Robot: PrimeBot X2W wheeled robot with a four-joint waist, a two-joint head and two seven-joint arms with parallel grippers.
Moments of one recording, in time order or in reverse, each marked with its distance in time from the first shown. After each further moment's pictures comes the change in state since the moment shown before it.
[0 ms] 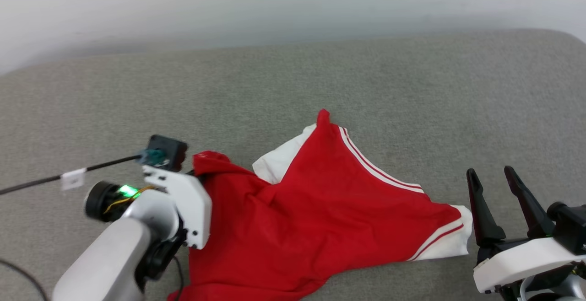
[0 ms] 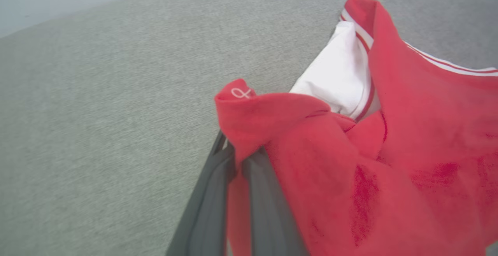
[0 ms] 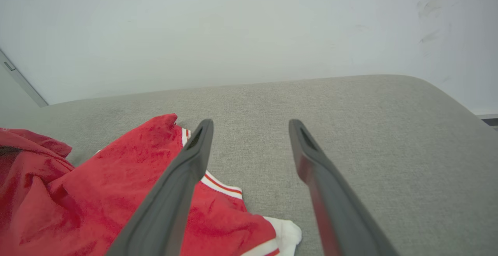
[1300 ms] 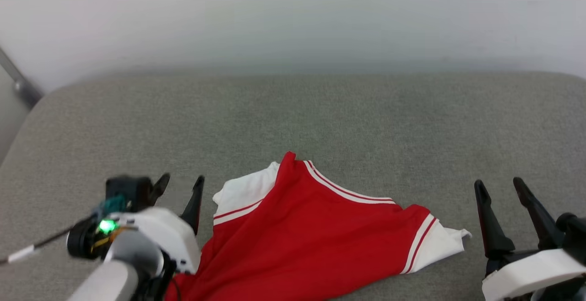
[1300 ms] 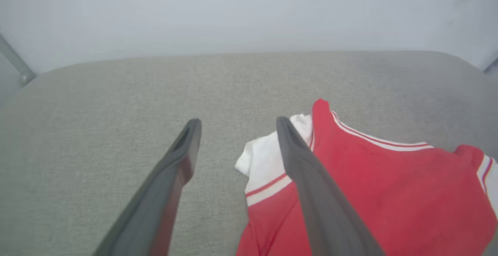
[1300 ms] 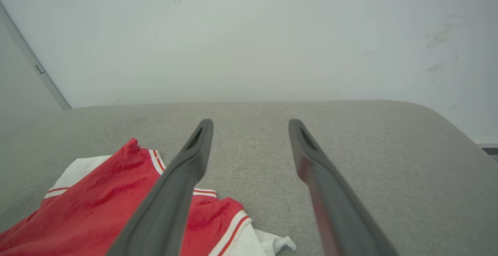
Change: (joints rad) left arm 0.285 0.037 0.133 -0.247 -0.025 0.145 -0.256; right arm 0.083 0.000 -0.023 -0.092 -0.017 0.000 0.065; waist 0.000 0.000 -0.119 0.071
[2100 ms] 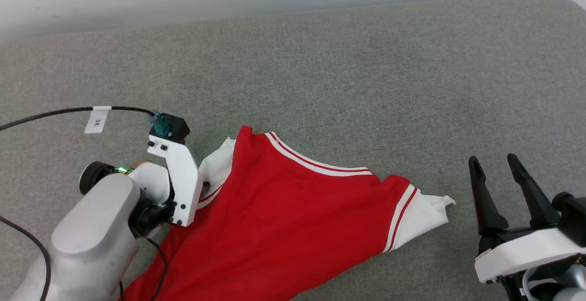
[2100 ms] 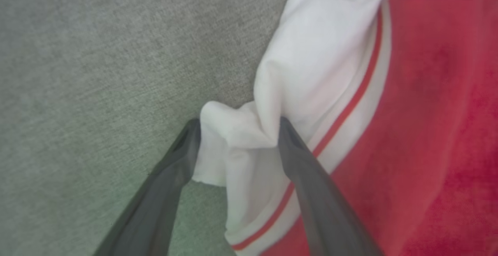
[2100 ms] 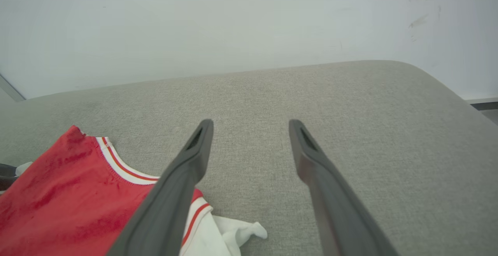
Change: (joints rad) left arm -0.481 -0.047 -0.224 0.555 -0.067 -0.328 0.538; right arm -0.102 0.000 0.021 0.058 0.018 0.000 -0.046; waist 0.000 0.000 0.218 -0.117
